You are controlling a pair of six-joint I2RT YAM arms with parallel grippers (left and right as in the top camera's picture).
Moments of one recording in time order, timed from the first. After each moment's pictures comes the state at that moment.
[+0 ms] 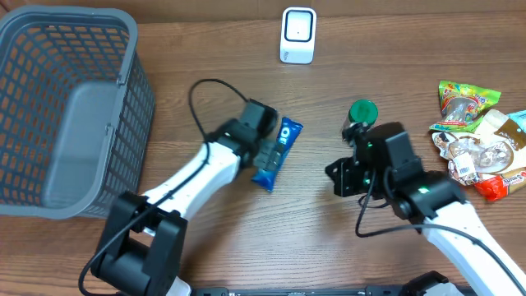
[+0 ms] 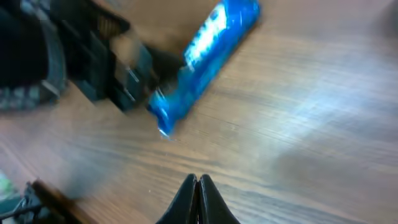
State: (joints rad) left arm -0.45 1.71 1.07 -0.50 -0.10 -0.11; right arm 0.43 1.18 0.81 -0.57 -0.38 0.38
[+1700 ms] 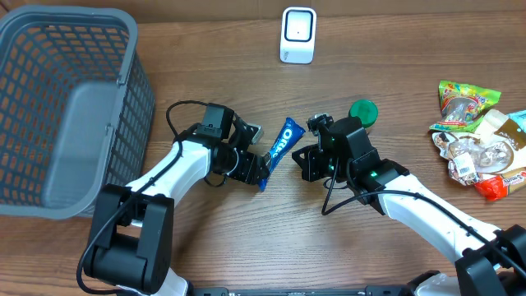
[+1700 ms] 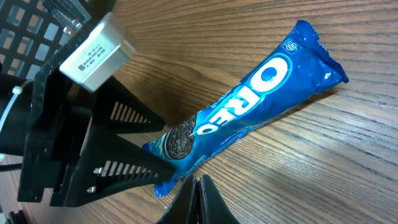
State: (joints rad) left arm -0.28 1.74 0.96 -0.54 0.43 0.08; right arm 0.52 1.50 0.76 -0.04 -0.38 0.41
